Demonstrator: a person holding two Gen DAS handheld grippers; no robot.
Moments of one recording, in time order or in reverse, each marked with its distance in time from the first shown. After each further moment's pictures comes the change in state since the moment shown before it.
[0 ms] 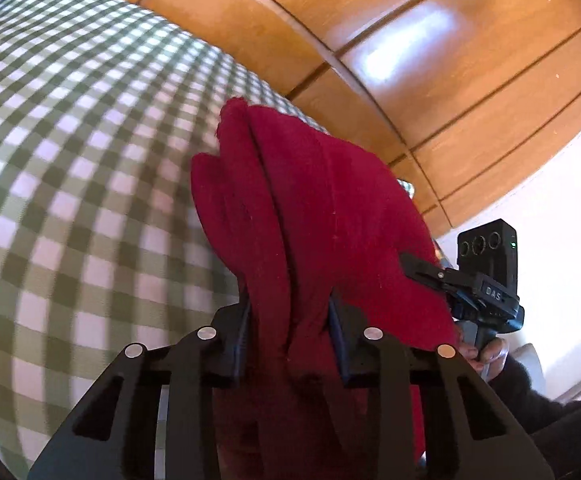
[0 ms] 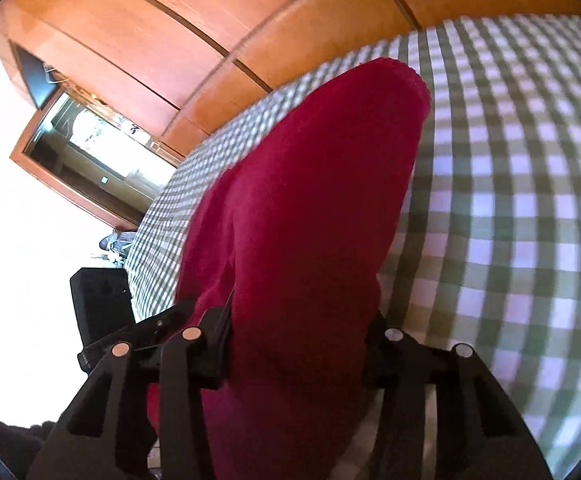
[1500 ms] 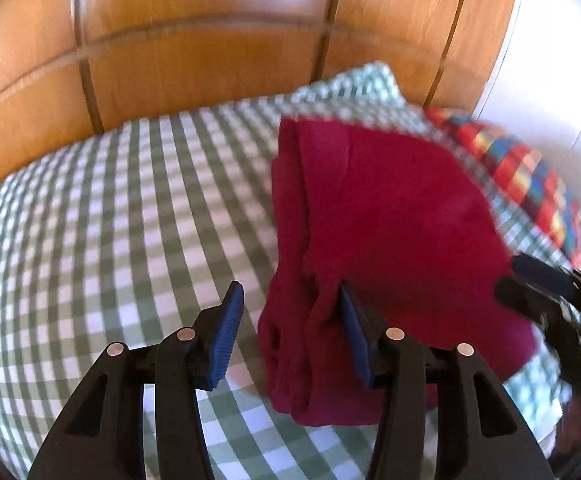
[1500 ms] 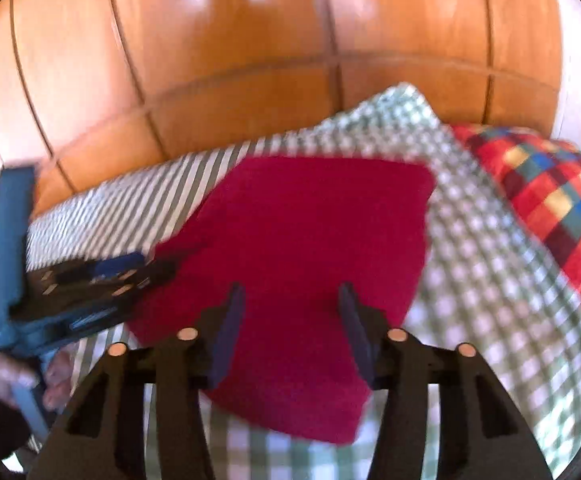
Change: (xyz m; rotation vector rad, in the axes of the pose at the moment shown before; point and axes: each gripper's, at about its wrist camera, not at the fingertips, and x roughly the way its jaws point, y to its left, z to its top) left arm 0.291 -0.246 0.014 0.573 0.201 0.351; right arm -0.173 -0.096 -0.039 0.027 -0.305 -0.769
